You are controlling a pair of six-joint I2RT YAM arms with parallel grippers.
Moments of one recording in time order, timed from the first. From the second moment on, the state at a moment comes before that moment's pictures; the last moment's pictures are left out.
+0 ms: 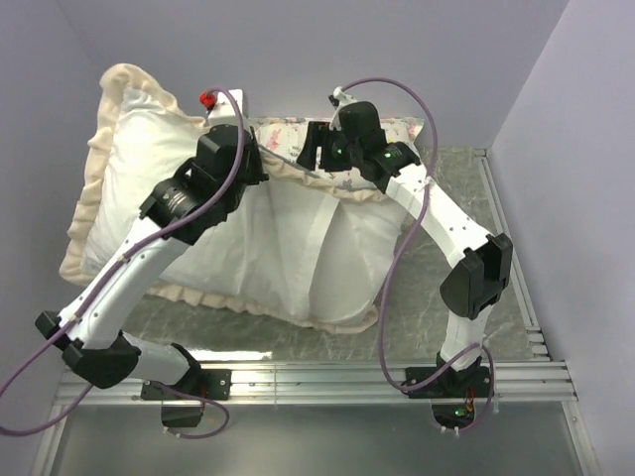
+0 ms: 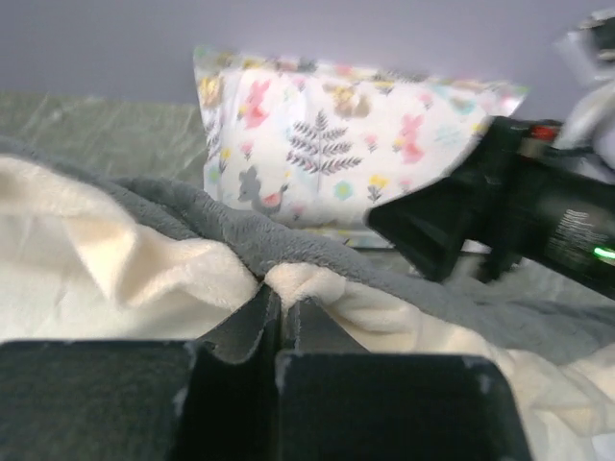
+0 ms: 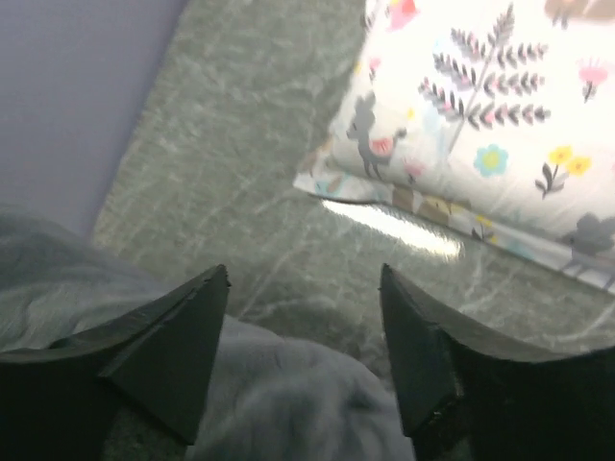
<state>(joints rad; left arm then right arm) -0.78 1.37 1.82 -0.74 -0.66 -0.39 0.56 1.84 1.92 -0.53 -0.13 0.43</state>
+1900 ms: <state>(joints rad) -0.96 1.49 1.25 -0.36 -0.28 -0.57 0.70 0.97 0.57 -0.16 0.20 0.73</state>
